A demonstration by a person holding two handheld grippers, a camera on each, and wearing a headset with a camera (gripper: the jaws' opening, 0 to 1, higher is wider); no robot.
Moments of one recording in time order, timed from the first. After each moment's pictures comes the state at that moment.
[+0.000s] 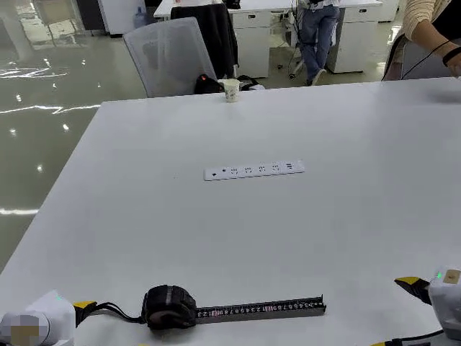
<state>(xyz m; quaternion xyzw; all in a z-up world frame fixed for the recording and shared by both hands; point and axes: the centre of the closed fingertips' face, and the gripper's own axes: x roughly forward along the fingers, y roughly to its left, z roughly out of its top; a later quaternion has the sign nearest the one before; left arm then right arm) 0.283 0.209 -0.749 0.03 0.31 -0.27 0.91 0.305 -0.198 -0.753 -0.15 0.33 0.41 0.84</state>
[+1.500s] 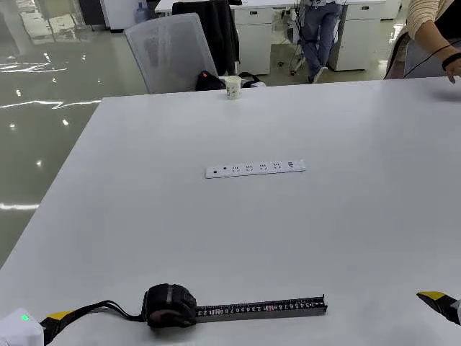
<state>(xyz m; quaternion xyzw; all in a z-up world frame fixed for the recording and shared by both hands) 0.264 0.229 -0.745 0.03 0.31 -0.26 0.91 0.291 -0.209 -0.753 -0.14 0.33 0.39 0.85</state>
